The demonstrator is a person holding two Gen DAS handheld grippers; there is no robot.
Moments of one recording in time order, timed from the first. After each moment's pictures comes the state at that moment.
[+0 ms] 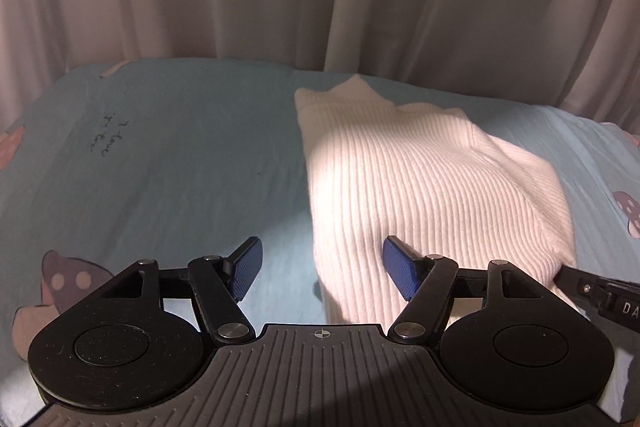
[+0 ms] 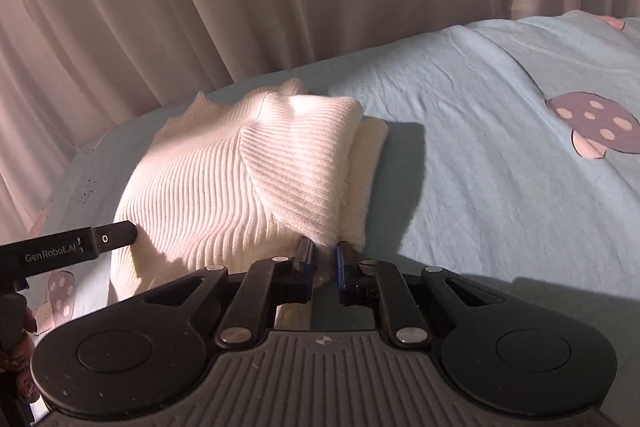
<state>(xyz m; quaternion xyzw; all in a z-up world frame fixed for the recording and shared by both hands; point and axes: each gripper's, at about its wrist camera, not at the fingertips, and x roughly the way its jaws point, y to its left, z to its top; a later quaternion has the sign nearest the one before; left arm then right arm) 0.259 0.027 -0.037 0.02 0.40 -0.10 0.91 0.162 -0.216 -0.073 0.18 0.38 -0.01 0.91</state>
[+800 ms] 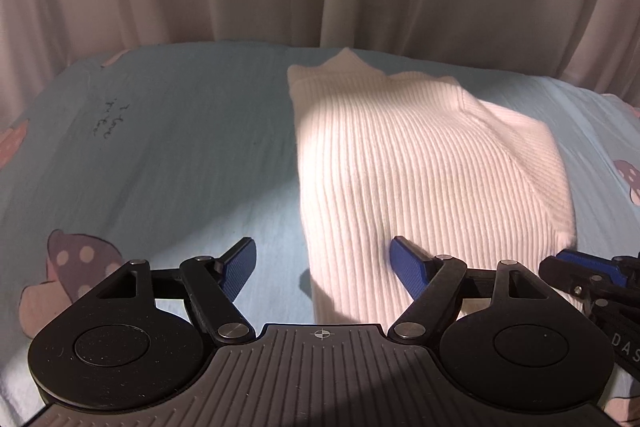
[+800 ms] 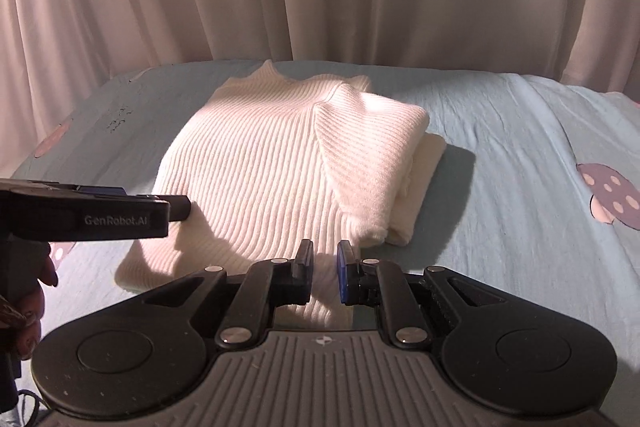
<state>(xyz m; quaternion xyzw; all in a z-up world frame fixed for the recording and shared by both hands) 0.233 0.020 -0.041 0.06 0.42 -0.09 0.90 0.141 -0.169 -0.045 0.06 0.39 0.05 0.92</state>
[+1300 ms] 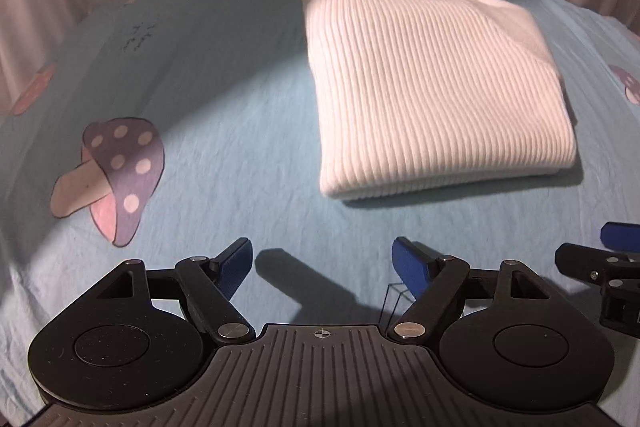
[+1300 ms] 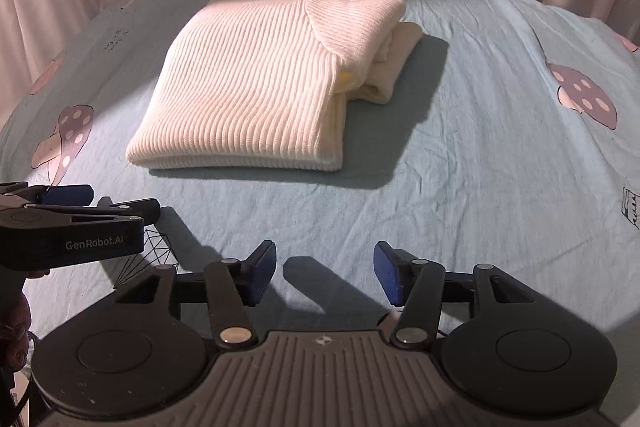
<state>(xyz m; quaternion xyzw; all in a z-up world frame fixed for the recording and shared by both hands) 0.161 0.028 -0.058 0.09 0.49 -0.06 0.87 0.089 -0.168 -0.053 0.05 0.50 0.03 0.86</state>
